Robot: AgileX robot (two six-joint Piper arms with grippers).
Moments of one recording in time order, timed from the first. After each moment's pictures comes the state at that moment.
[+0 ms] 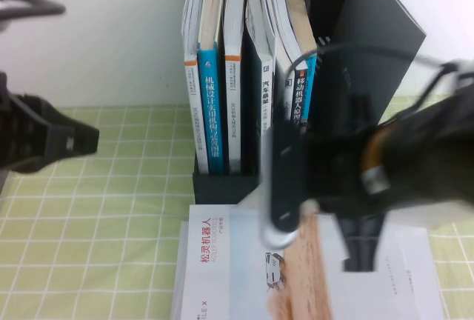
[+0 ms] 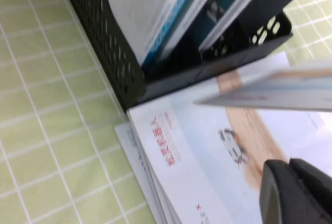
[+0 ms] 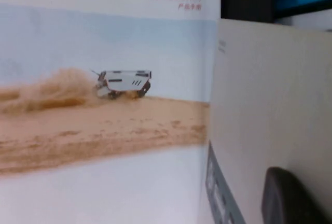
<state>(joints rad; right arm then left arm) 0.90 1.46 -1.23 -0.29 0.87 -0.60 -0.05 1.08 -1.14 -0.61 1.10 0.39</state>
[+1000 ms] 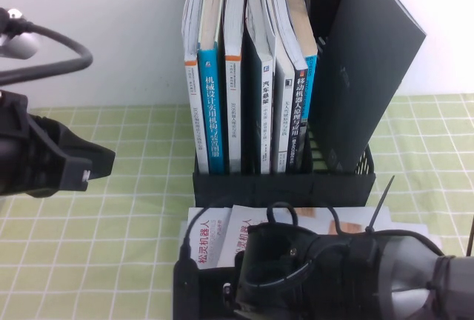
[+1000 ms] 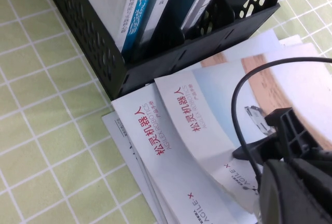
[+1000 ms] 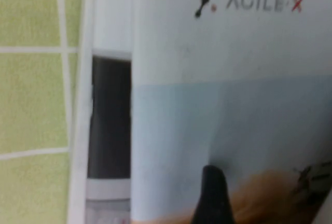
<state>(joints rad) 1.11 1.87 -1.23 -0.38 0.80 -0.27 -0.14 1.05 -1.10 -0.56 1.09 0.38</state>
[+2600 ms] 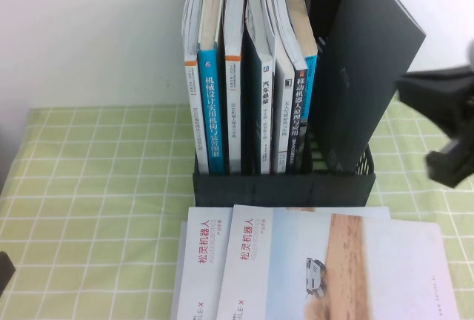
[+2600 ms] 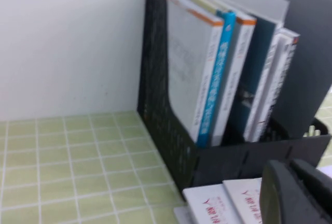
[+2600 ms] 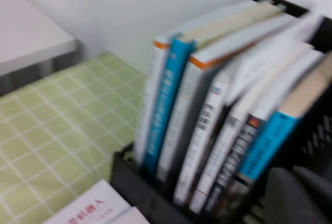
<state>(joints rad) 0.55 1.03 -0.87 0.31 0.27 -0.47 -0.14 0.18 -0.40 -0.54 0.52 0.31</state>
